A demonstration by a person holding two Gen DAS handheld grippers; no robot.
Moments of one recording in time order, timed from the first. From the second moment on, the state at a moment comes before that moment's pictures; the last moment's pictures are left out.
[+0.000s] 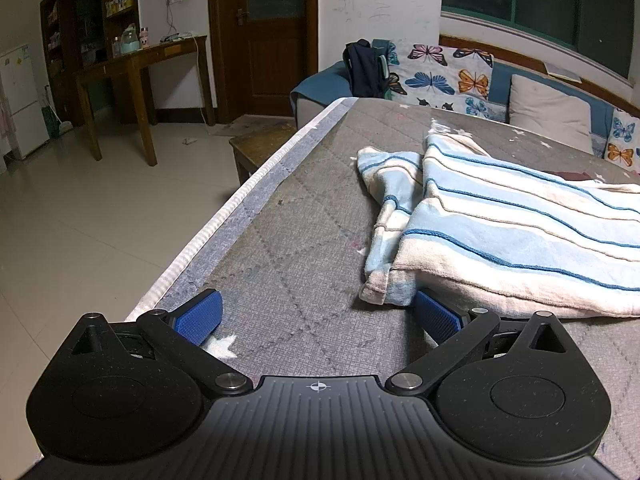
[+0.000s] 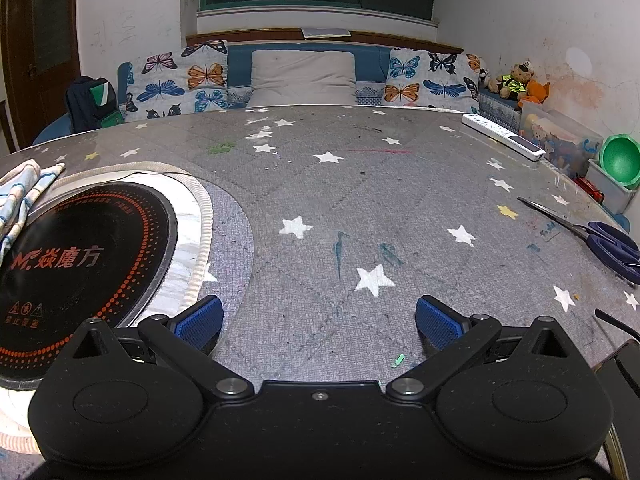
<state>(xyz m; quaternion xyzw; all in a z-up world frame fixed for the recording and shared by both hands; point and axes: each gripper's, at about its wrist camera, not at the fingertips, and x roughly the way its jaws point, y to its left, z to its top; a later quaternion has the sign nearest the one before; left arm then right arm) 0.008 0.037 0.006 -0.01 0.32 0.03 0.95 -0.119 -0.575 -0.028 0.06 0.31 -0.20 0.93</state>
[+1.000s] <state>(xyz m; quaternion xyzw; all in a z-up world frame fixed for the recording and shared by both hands) 0.010 0.033 0.004 -0.01 0.32 0.04 0.95 -0.119 -0.573 -0.028 0.05 0.31 -0.20 0.93</state>
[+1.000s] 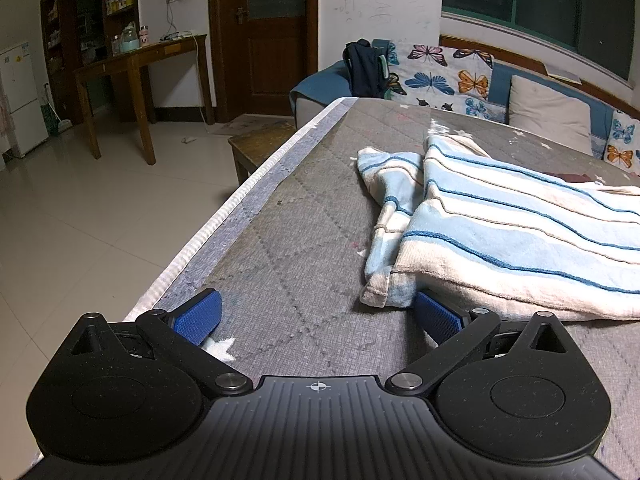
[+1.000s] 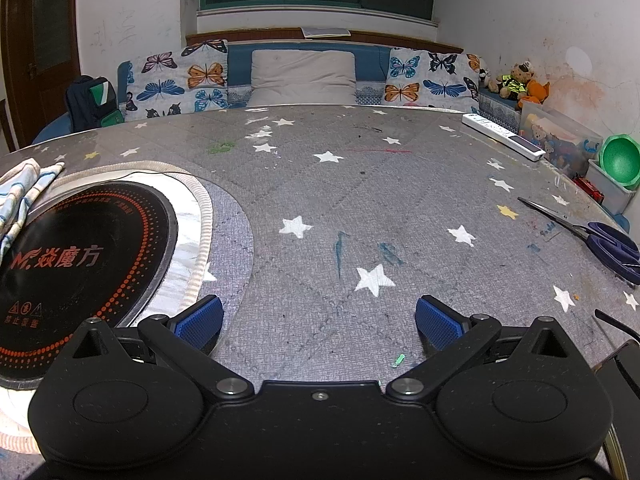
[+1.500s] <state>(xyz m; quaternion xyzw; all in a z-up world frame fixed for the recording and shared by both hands) 0.010 0.035 0.005 -0.01 0.32 0.03 0.95 -0.119 -0.573 -0.028 0.05 0.31 -0.20 0.93</state>
